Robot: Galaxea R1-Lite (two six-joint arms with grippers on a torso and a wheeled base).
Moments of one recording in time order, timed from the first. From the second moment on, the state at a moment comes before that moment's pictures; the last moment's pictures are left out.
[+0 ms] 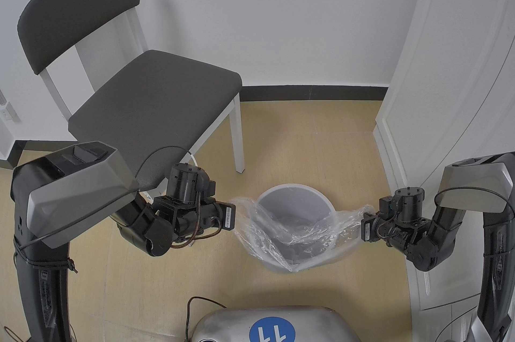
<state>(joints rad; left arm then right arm) -0.46 2.32 -0.98 -0.79 -0.08 -0.14 0.26 2.35 -0.61 -1.27 -0.13 -0.02</state>
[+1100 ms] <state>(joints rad) -0.47 2.47 -1.08 -0.93 -0.07 -0.26 0.28 2.43 -0.66 -1.45 -0.14 0.03</state>
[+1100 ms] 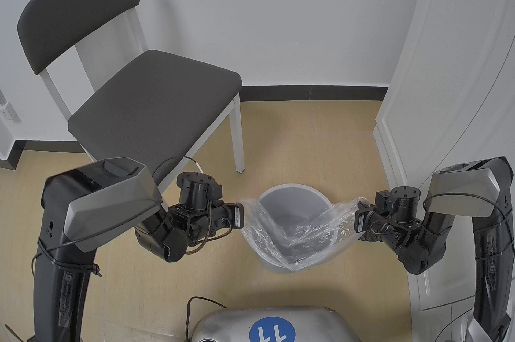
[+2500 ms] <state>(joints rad) -0.42 2.39 -1.04 -0.59 -0.11 -0.05 0.28 2.47 -0.57 -1.32 -0.11 -0.09</state>
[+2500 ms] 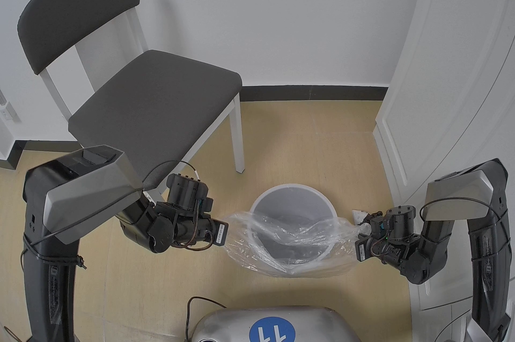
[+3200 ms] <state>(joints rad) -0.36 2.37 -0.97 -0.54 -0.21 0.06 0.26 2.44 -0.48 -1.32 -0.11 -0.21</state>
